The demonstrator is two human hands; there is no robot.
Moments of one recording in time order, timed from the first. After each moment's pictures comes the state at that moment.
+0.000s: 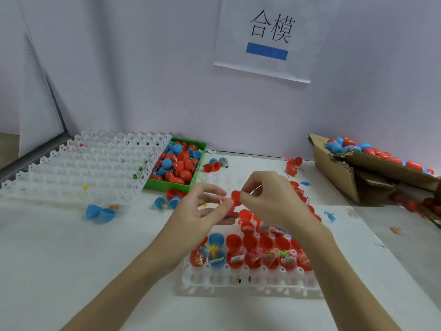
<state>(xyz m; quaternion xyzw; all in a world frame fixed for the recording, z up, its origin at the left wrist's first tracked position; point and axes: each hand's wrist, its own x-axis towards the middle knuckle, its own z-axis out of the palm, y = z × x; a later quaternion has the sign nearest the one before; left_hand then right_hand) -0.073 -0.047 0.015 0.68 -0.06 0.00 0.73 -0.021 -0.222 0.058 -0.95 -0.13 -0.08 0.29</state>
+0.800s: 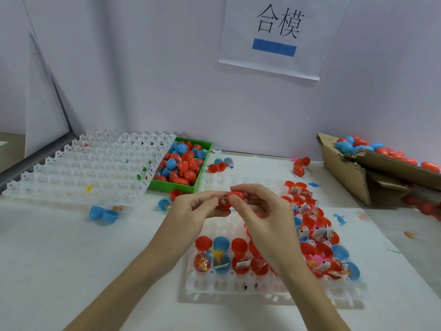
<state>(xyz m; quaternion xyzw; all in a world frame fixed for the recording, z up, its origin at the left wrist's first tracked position) -0.065 -0.034 0.012 0.73 -0.07 0.04 0.68 -0.051 -0.204 0.012 -0.79 -0.16 -0.16 0.57</state>
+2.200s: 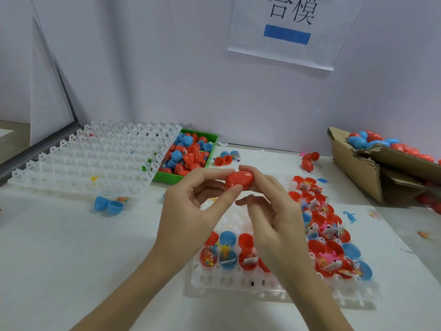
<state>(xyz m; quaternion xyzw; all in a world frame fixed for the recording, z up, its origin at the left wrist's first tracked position) -0.080 -0.044 0.024 0.67 -0.12 0.24 0.69 -0.069 -0.192 0.017 -0.77 -0.24 -0.20 0.56</state>
